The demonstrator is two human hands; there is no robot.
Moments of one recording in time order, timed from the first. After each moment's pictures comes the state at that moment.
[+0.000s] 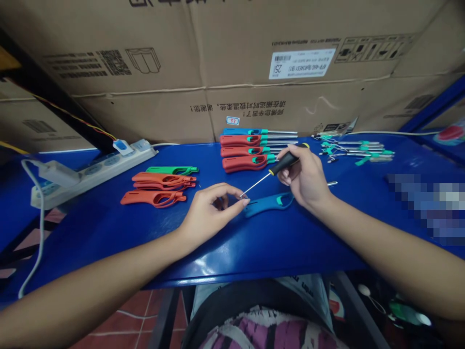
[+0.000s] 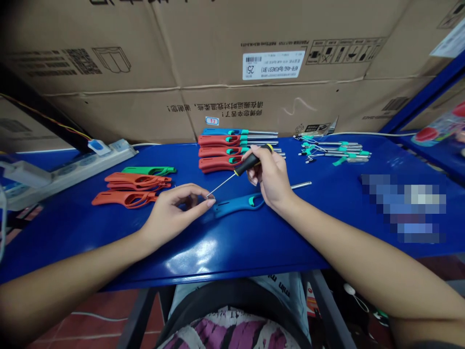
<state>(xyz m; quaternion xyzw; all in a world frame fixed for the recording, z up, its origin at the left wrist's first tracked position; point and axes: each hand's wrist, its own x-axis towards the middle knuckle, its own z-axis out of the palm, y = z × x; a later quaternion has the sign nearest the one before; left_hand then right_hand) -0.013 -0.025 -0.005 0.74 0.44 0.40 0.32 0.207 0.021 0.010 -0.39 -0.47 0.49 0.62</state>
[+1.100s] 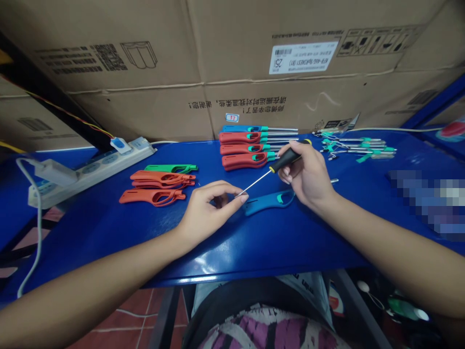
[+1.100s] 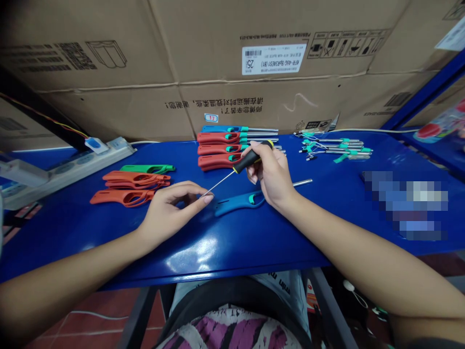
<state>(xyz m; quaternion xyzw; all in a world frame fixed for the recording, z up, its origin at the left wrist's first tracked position) -0.012 -0.025 -0.006 0.73 0.42 0.44 0.32 0.207 0.017 0.015 -0.37 -0.47 0.50 0.63</state>
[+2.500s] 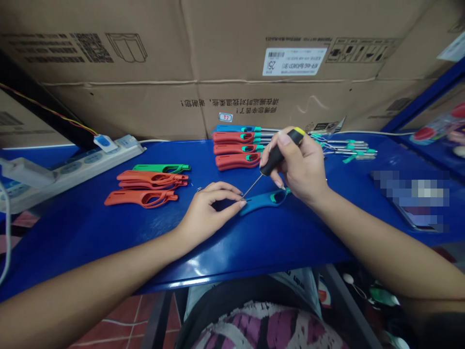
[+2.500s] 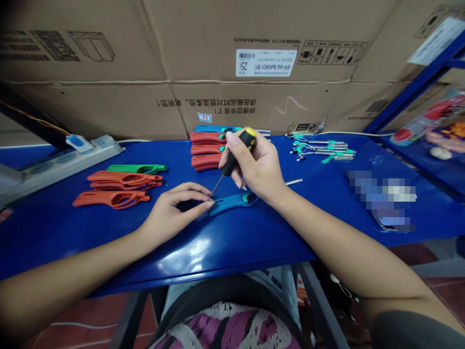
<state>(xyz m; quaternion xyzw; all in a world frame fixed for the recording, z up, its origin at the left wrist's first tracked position) -0.011 -0.020 -0.018 0.77 0.38 0.41 0.32 0.194 0.006 0.041 -0.33 -0.57 0.45 0.60</state>
